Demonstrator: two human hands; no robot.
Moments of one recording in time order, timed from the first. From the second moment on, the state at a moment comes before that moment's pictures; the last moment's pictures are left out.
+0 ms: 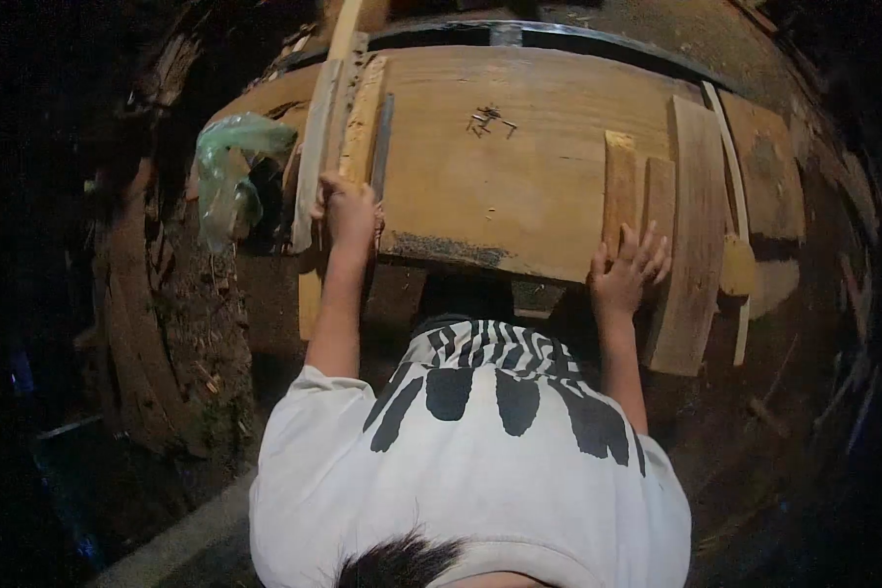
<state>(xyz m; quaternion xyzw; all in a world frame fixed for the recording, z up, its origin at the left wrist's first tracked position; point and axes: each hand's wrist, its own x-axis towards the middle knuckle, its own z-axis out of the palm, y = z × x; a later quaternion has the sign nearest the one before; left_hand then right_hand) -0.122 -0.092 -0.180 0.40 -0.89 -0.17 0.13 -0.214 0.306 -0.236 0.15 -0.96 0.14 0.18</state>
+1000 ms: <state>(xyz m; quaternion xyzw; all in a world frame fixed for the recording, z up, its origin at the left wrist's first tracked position) -0.153 -0.060 -0.152 -0.02 -0.90 -0.43 -0.03 -0.217 0.302 -0.215 0.12 -0.97 0.15 0.13</state>
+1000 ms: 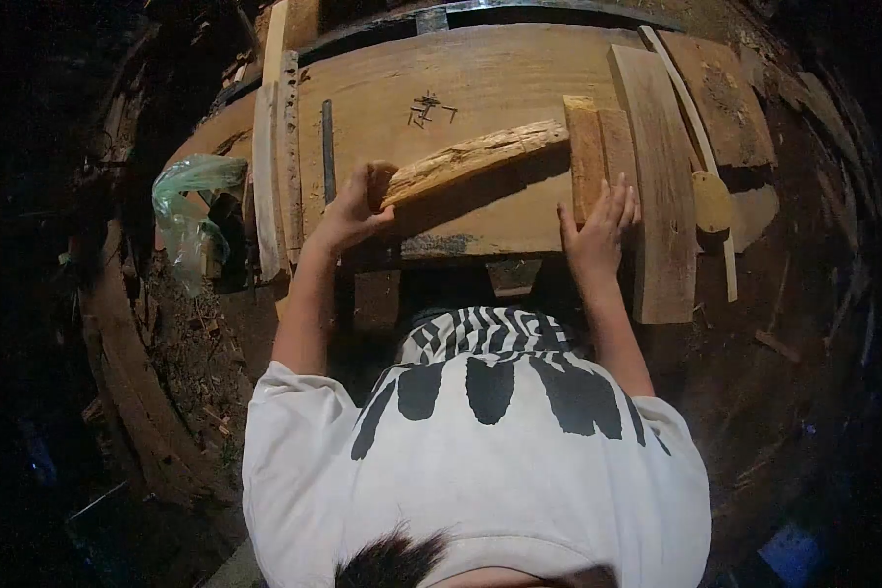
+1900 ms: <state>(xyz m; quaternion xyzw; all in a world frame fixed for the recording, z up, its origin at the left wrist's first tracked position) -0.177 -0.048 -0.174 -0.09 -0.91 -0.41 -0.01 -0.221 0.351 -0.173 0.01 -0.81 0.58 0.09</state>
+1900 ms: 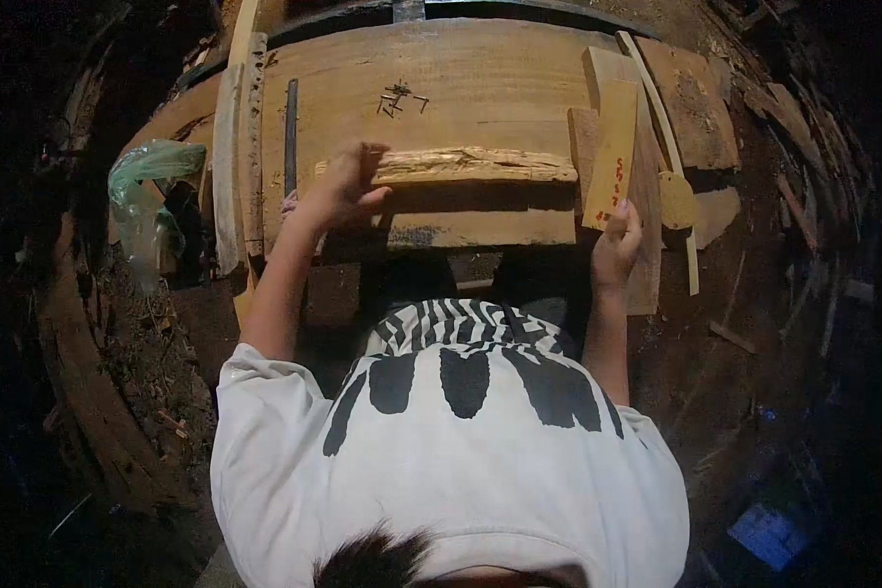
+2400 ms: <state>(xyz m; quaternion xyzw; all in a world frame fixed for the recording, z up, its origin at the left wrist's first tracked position) -0.088 -0.010 -0.215 0.14 -0.59 -0.72 0.35 -0.212 0.316 -0.163 -0.10 -0.55 0.82 -0.15</state>
